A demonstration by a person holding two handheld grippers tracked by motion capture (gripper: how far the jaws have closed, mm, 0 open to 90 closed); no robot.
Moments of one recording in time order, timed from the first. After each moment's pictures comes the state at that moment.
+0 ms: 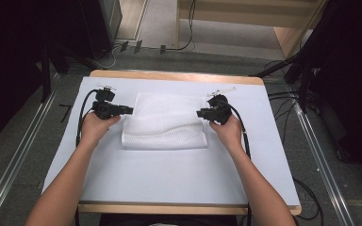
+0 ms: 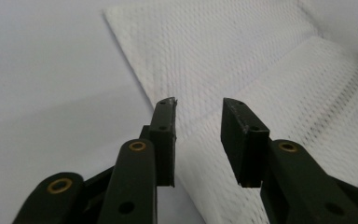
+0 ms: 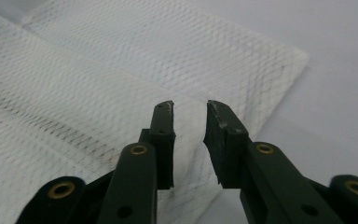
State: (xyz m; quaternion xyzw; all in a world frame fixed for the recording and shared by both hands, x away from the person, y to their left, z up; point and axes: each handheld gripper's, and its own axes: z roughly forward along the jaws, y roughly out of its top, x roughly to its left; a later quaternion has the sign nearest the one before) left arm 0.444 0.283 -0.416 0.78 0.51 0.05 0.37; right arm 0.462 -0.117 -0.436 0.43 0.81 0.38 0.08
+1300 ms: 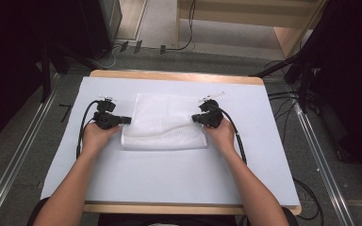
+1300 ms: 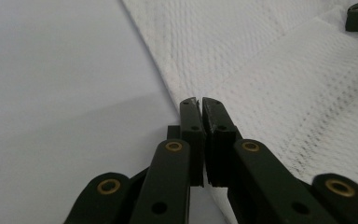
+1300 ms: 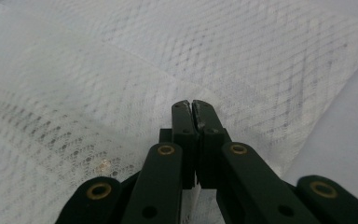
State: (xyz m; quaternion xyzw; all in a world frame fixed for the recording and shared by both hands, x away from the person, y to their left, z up) left arm 0.434 0.287 -0.444 0.77 0.52 0.03 0.37; right arm 0.468 -0.096 -0.461 0.42 0.83 0.36 0.07
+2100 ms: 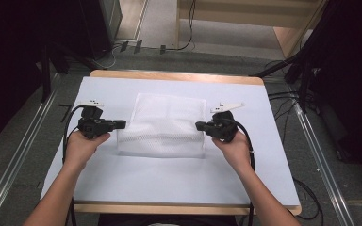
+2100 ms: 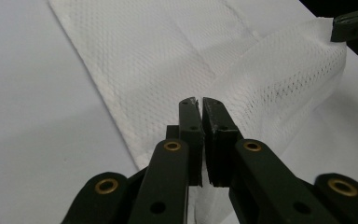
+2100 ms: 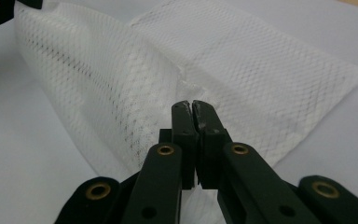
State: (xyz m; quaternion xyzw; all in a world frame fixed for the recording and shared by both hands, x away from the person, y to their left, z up) left arm 0.364 0.292 -0.394 0.78 0.46 0.04 0.42; right arm 0.380 -0.122 -0.405 0.36 0.82 0.44 0.07
